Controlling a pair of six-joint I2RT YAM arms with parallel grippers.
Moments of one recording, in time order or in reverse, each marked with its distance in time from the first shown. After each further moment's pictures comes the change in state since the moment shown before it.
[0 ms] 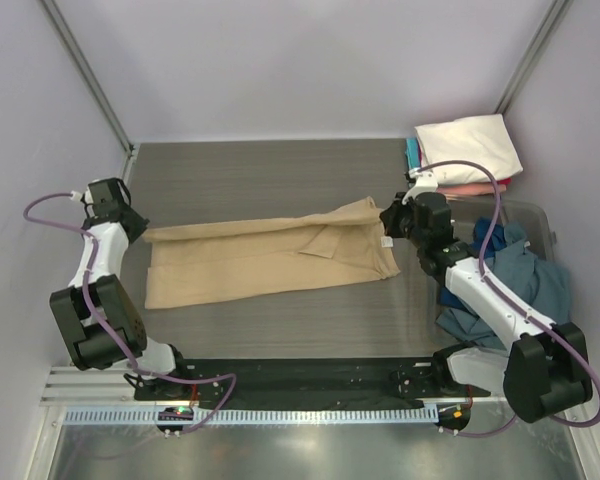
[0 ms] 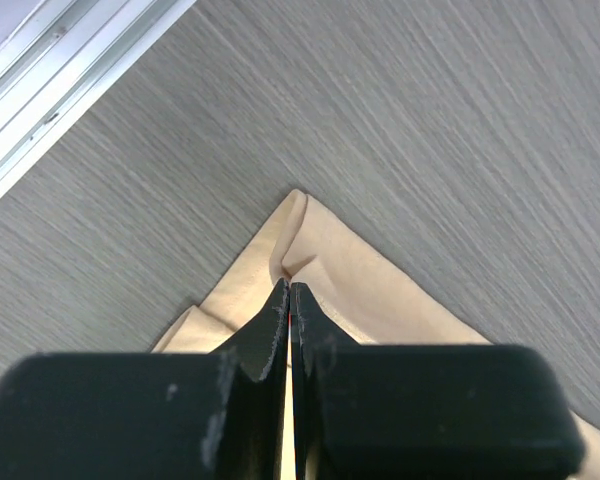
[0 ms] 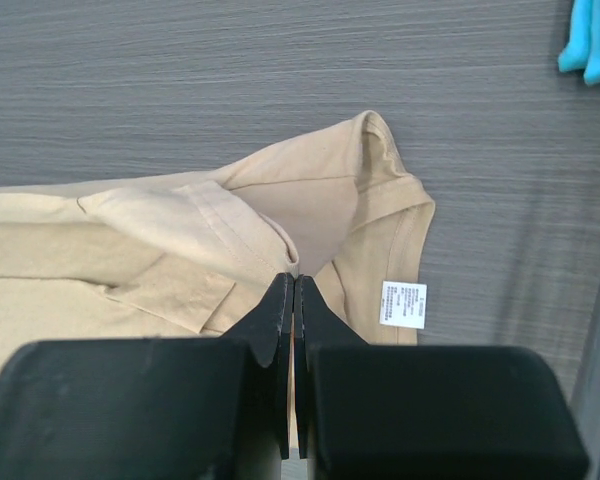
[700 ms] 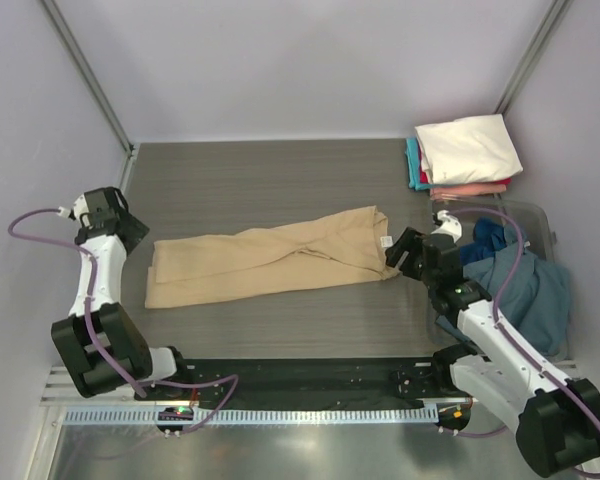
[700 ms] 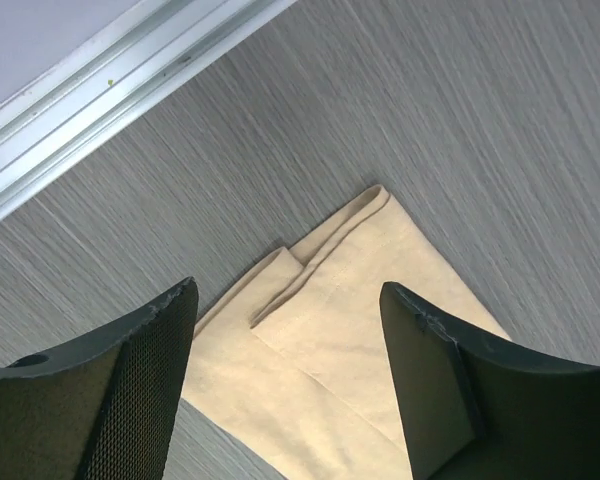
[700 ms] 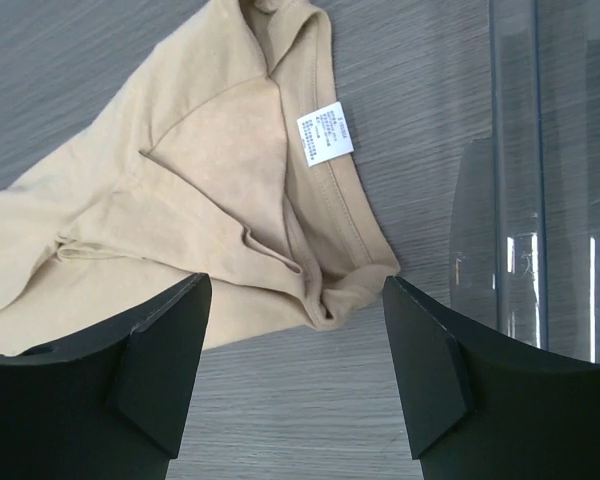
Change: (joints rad) left arm 0.013 -0.140 -0.045 -0.177 -0.150 -0.068; right arm 0.002 -0.301 -0.279 -0.184 0.153 0.311
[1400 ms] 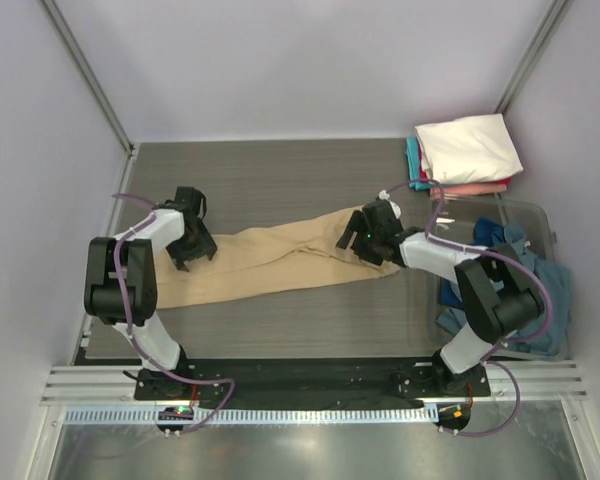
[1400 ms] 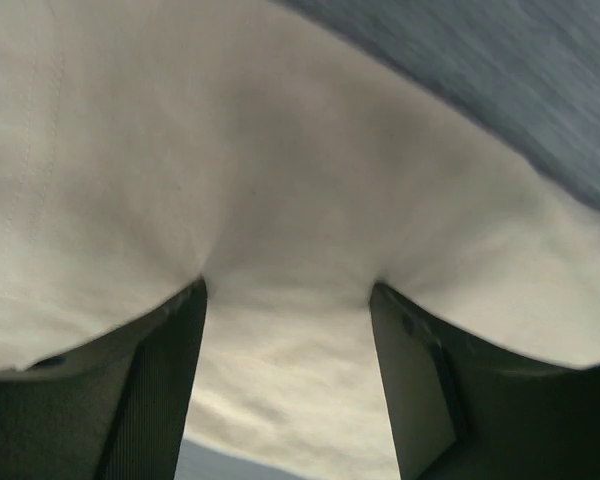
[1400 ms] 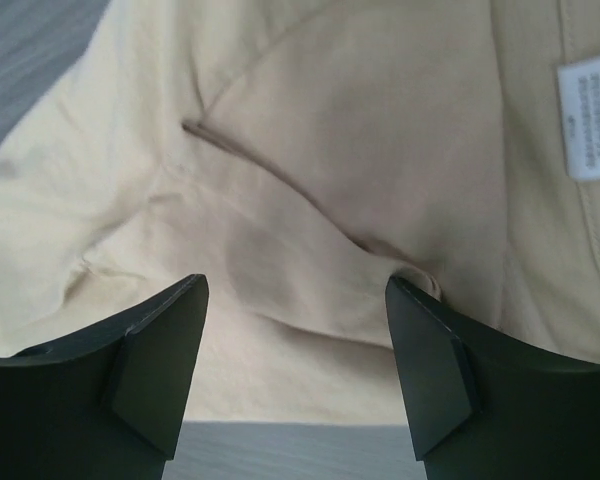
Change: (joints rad) left arm -0.425 0.376 0.073 -0.064 0.048 -0.026; right arm 0.159 0.709 0.342 0.052 -0.133 0.233
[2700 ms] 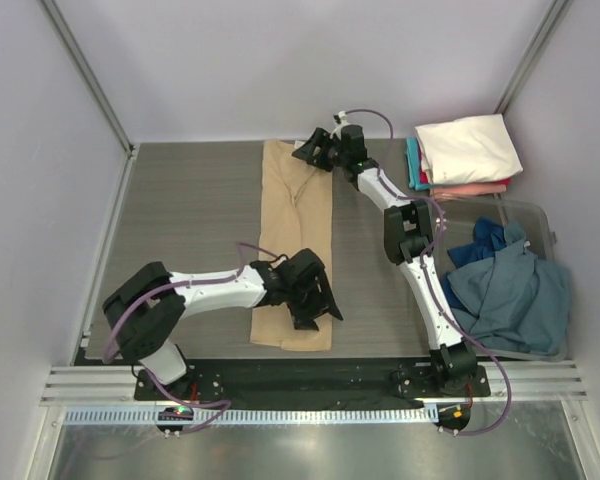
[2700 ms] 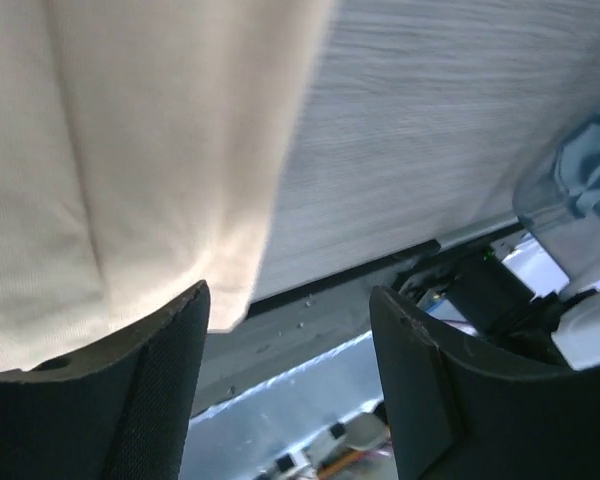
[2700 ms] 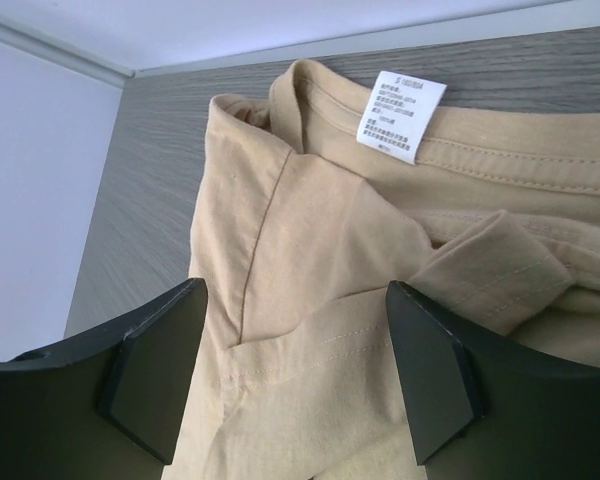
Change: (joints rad) left arm -0.922 -0.072 -0.200 0.386 0.451 -0.759; right arm -0.142 1.274 1.704 0.132 -0.507 -0.117
